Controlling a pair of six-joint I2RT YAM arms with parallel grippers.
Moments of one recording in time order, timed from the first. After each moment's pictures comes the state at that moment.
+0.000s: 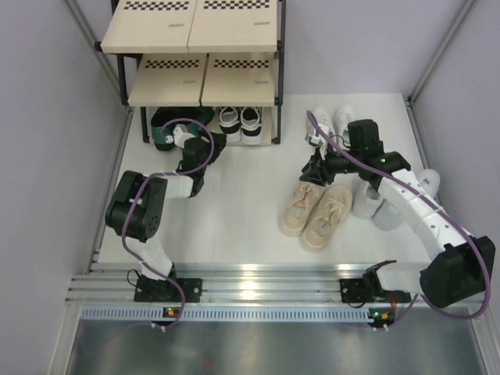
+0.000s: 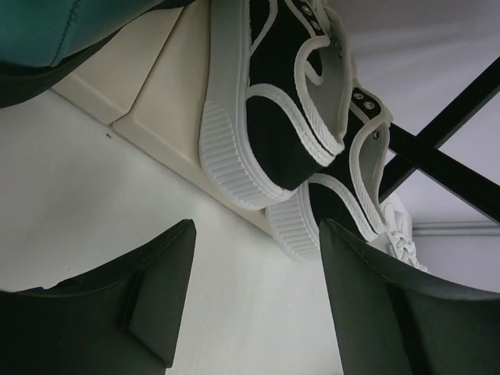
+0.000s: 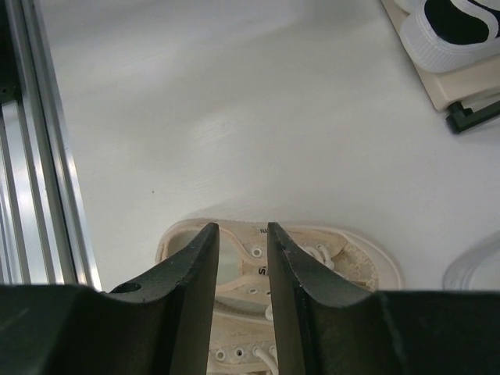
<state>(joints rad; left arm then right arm) -0.27 1.76 0.80 0.68 -0.17 -1.03 0.35 1.26 1.10 -0.55 -0.78 -0.50</state>
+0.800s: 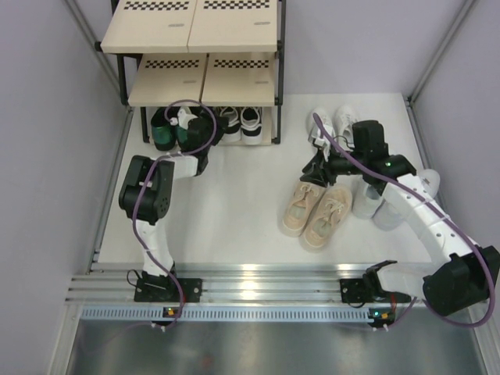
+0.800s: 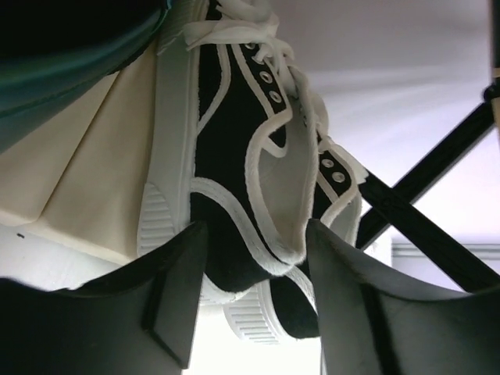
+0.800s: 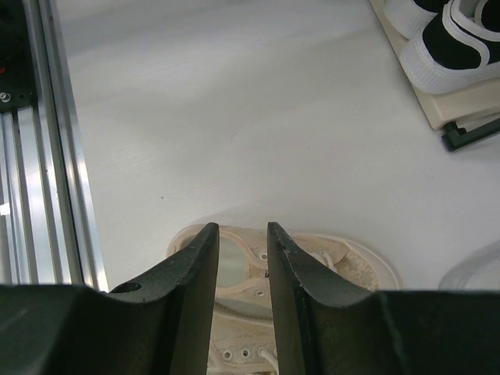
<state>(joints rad) -0.24 1.98 1.11 0.65 -0.11 -1.07 0.35 1.20 1.09 -0.55 -0.81 -0.50</state>
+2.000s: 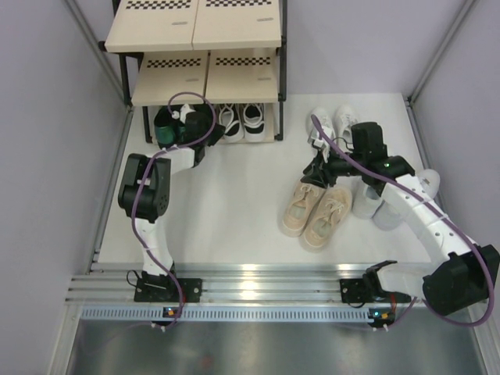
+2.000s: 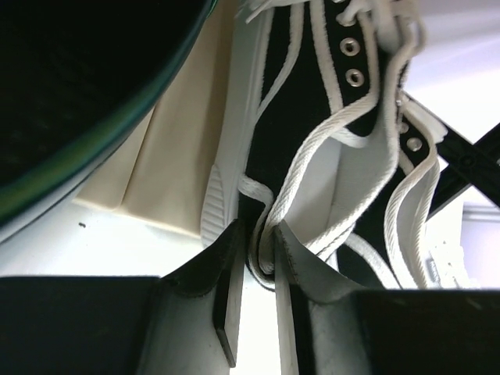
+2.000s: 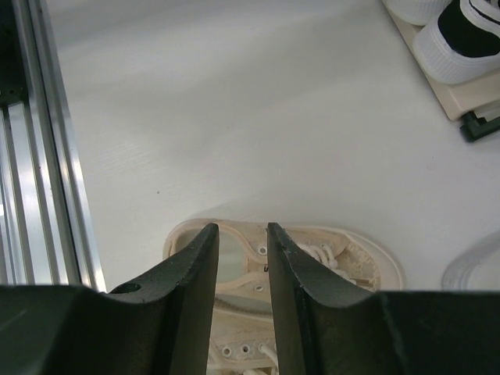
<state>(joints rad) -0.21 2.00 1.24 0.35 -0.01 -0.92 0.34 1.20 1.07 -0.54 -0.79 -0.49</state>
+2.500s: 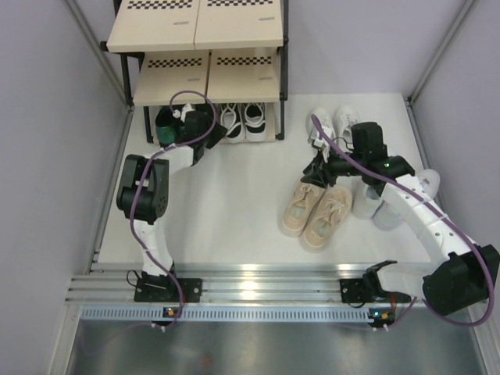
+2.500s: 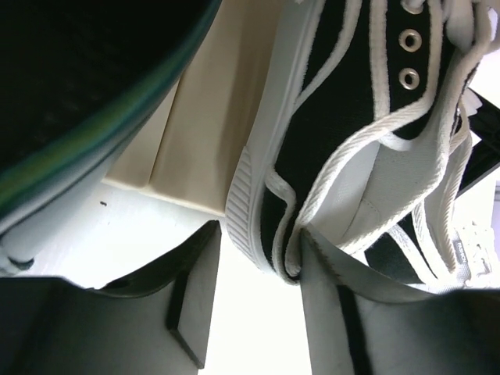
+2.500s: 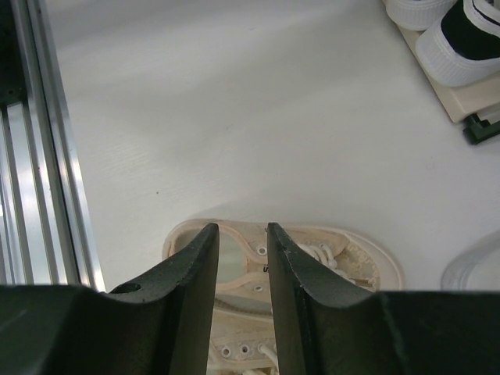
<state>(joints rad) -0.21 1.98 1.26 0.25 0.02 -0.86 0.34 1.21 1.07 -0.54 -0.79 -0.49</state>
